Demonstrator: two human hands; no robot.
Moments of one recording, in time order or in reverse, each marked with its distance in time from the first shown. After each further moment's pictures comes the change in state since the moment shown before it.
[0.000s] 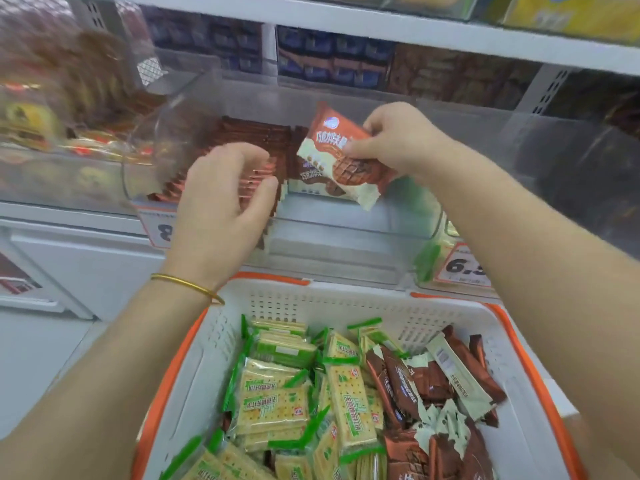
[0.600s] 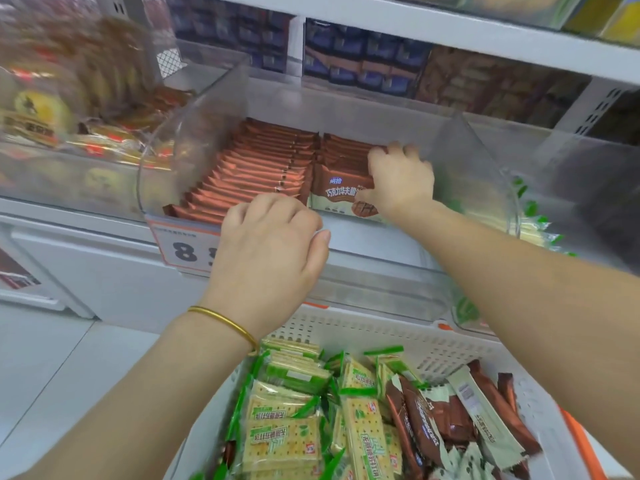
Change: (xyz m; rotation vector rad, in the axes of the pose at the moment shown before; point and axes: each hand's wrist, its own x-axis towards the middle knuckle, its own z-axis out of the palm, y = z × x) left_hand -0.005 -0.011 0.019 0.452 -0.246 0.030; right_hand 0.066 0.037 0.067 -0.846 0.214 -0.106
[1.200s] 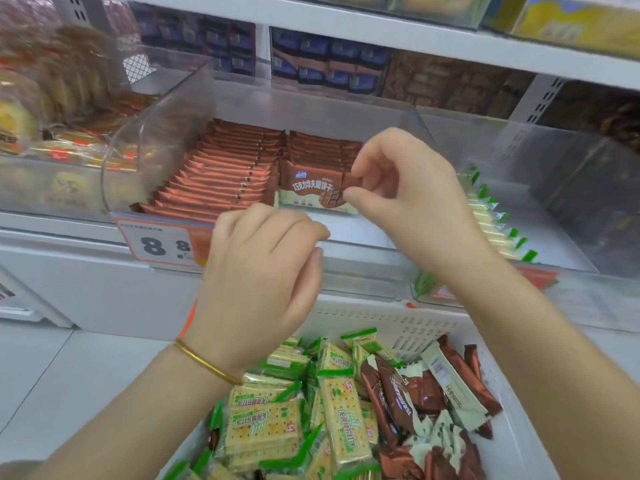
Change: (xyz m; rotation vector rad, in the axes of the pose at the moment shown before) left_hand -0.029 0.036 -0.017 -0.146 0.285 0.270; right_hand -0.120 0.010 -0.094 0.794 0.165 -0.093
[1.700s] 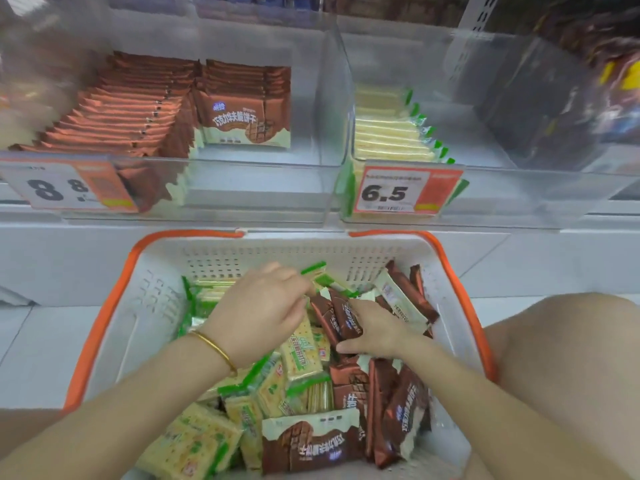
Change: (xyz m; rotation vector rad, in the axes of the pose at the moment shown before) left_hand -0.073 0.058 0.072 -0.218 -0.746 0.044; right_hand -0.211 0.187 0.081 -0.083 -0.830 0.670
